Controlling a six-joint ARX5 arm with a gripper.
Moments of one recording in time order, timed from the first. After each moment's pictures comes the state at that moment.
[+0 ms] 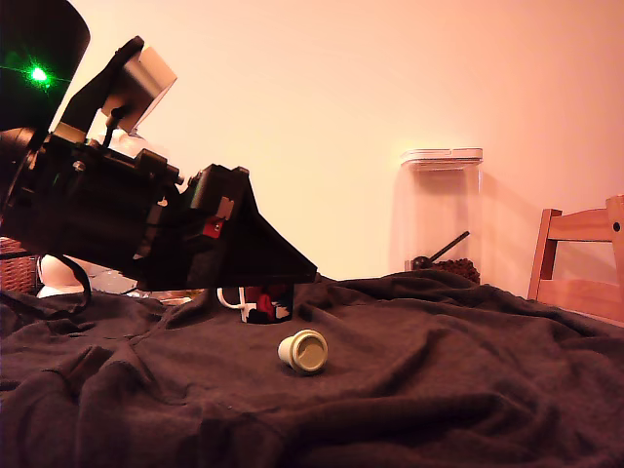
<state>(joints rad) -0.73 1.50 0.36 0.80 0.27 -0.05</state>
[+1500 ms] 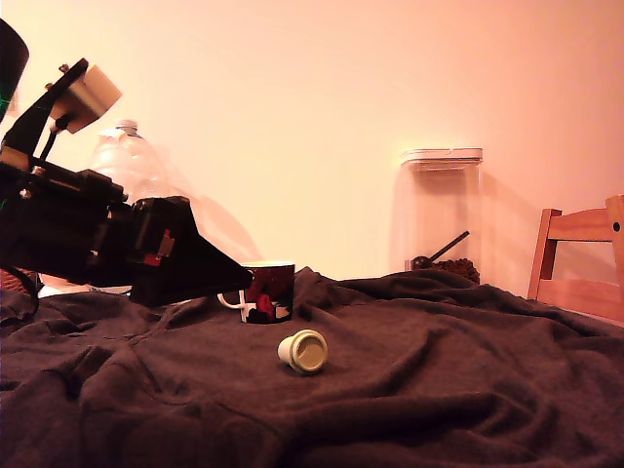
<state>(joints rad) -0.60 1.49 0.28 0.91 0.23 0.08</state>
